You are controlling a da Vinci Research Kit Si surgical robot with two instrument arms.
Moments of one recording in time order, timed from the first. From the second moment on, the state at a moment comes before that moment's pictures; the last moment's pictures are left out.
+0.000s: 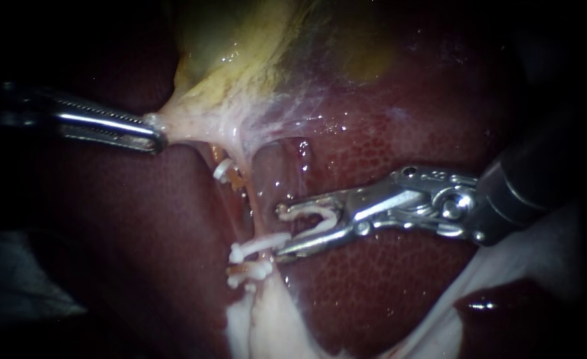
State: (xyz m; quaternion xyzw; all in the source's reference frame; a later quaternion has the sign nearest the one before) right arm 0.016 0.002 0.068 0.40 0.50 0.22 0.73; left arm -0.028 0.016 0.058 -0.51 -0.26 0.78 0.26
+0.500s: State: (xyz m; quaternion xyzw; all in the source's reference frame) right arm 0.019 0.001 0.069 0.40 0.51 0.23 0.73; left arm -0.028 0.016 0.058 -0.51 -0.26 0.78 0.26
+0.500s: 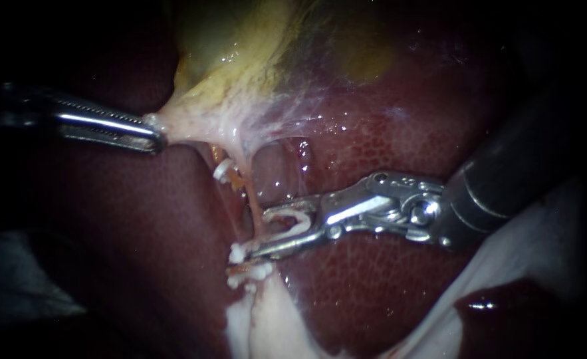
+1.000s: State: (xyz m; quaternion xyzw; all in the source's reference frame) right arm 0.021 0.000 0.069 0.40 0.56 0.23 0.69; left arm -0.028 0.016 0.058 -0.51 -0.26 0.78 0.26
